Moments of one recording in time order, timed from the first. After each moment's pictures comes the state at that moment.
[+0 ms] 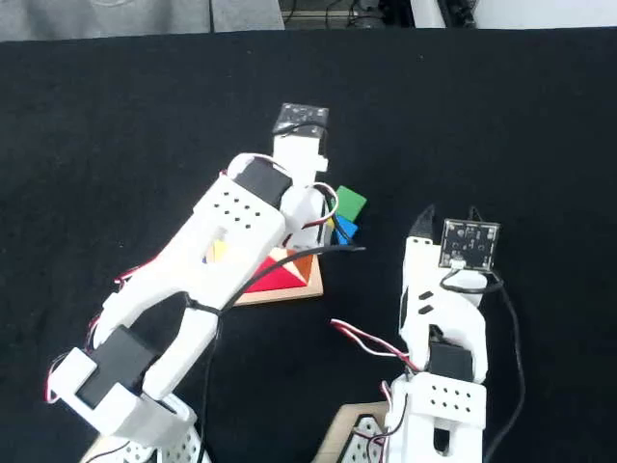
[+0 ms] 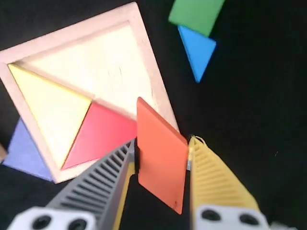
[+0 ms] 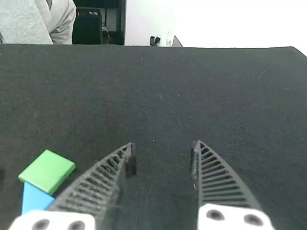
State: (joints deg) left arm 29.6 2.0 4.0 77.5 23.5; right arm 12.7 -81.0 97.4 11.5 6.1
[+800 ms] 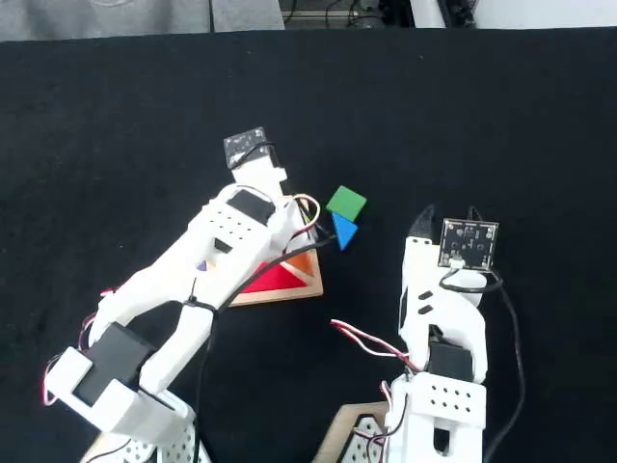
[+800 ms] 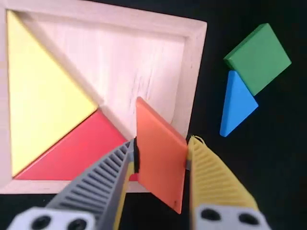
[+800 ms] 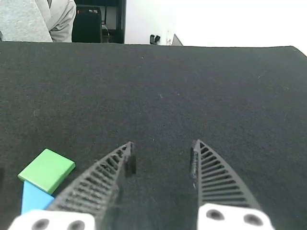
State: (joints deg) left arm 26.3 2.0 24.7 53.6 45.7; right arm 12.6 -81.0 97.4 11.5 6.1
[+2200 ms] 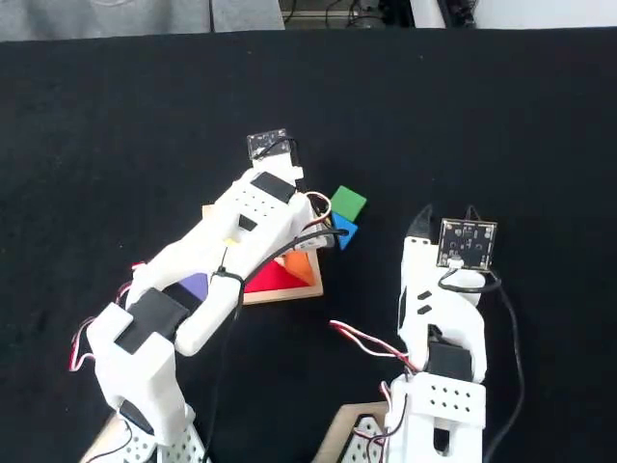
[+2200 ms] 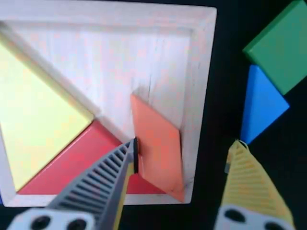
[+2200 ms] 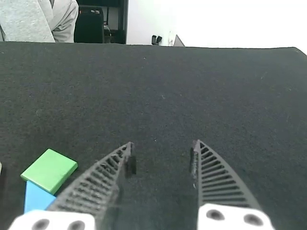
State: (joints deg) left arm 26.3 17.7 9.7 62.6 40.5; right arm 12.0 -81.0 97.4 11.5 6.1
